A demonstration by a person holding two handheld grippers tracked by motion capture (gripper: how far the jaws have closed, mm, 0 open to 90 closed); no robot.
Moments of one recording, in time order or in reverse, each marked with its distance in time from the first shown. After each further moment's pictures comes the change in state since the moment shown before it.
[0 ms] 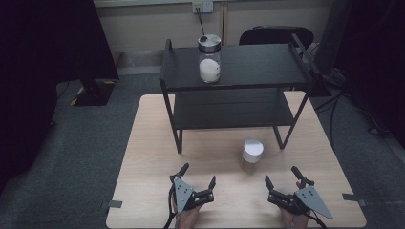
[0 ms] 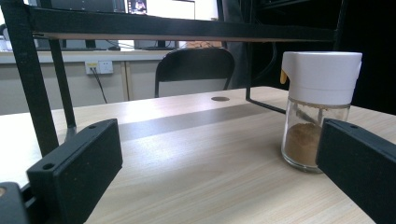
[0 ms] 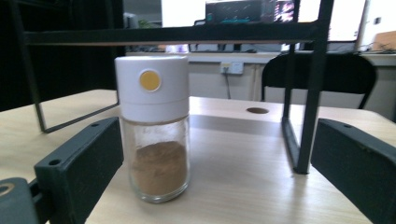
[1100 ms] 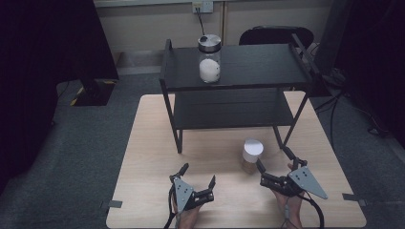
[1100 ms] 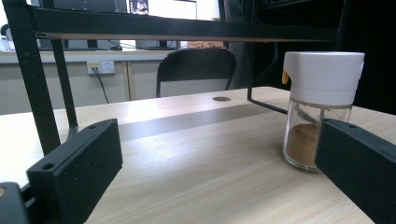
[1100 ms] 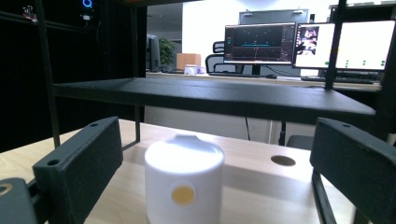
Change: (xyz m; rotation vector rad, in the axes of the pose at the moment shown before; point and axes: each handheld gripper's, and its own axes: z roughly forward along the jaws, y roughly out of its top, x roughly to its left) left arm -0.001 0.000 0.000 0.001 0.008 0.001; right arm 0.003 0.049 0.047 -0.060 0.099 -0.029
